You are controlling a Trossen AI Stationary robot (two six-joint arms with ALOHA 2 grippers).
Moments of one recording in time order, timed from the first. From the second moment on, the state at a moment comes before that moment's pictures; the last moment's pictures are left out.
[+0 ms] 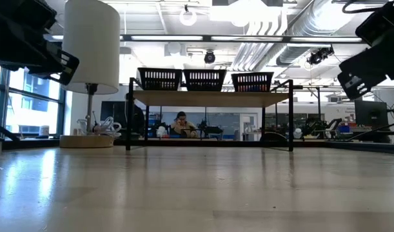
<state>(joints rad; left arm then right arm) -0.35 0.48 0.20 -0.05 0.00 -0.10 0.45 0.35 0.01 0.16 0.28 0.39</state>
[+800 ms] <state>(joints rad) -0.21 0.10 0.20 -0.27 0.06 -0.10 0.44 0.01 0.10 -0.20 0.24 0.28</state>
